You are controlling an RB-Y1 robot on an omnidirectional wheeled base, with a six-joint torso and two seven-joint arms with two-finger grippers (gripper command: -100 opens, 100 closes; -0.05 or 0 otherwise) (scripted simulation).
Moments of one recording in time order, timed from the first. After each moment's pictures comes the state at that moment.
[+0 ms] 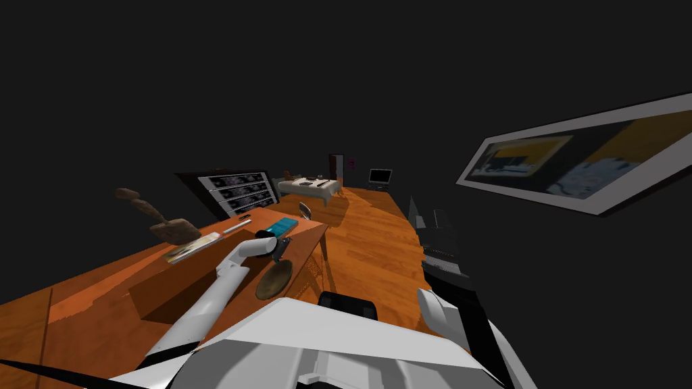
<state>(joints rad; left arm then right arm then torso) 0.11 0.49 0.35 -1.63 0.48 1.20 -0.32 0.47 0.02 -0.06 -2.31 0.11 -0.40 -0.09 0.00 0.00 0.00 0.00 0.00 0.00</state>
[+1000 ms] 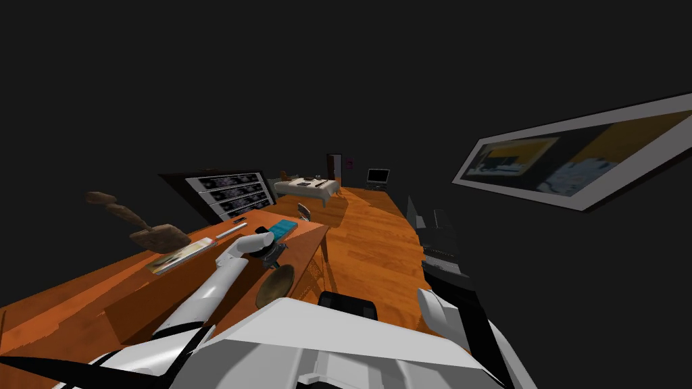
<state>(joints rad) 0.03 0.57 0.36 -1.48 0.56 1.46 -0.41 0.47 0.02 -0.06 -2.31 0.11 -0.40 -0.09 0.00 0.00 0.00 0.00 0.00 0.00</state>
